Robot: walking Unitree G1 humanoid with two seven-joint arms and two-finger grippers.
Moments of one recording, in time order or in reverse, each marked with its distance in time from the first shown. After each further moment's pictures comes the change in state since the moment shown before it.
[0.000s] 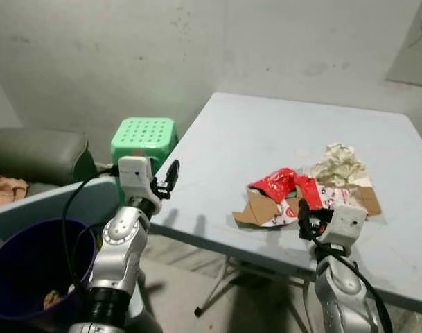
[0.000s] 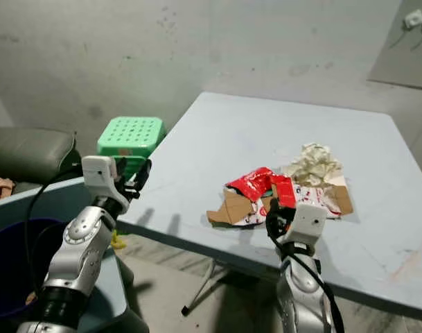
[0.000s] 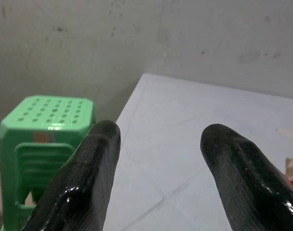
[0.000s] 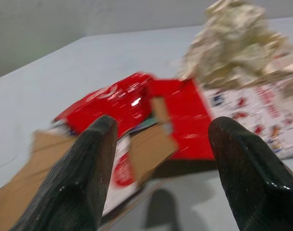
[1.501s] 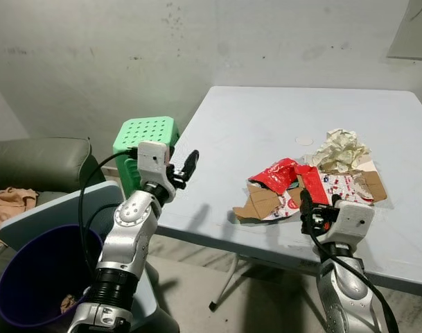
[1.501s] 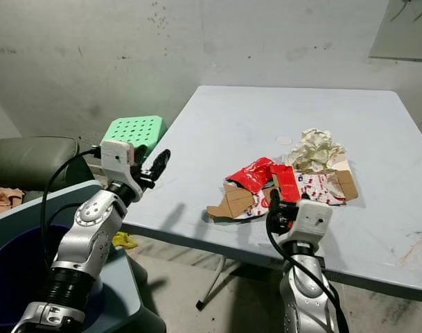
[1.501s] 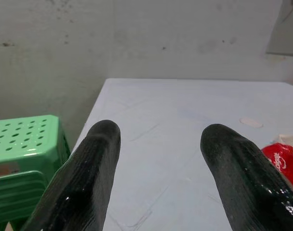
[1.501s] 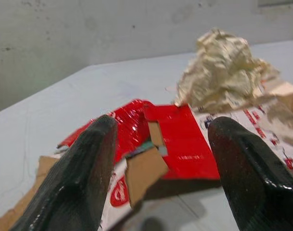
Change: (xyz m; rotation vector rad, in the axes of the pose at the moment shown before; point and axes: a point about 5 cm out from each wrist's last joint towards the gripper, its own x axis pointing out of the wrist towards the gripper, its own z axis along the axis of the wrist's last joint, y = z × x) left arm 0.024 -0.021 0.018 0.021 -0.018 -0.133; right arm 0.002 -0.003 0.022 -0.047 -0.149 0.050
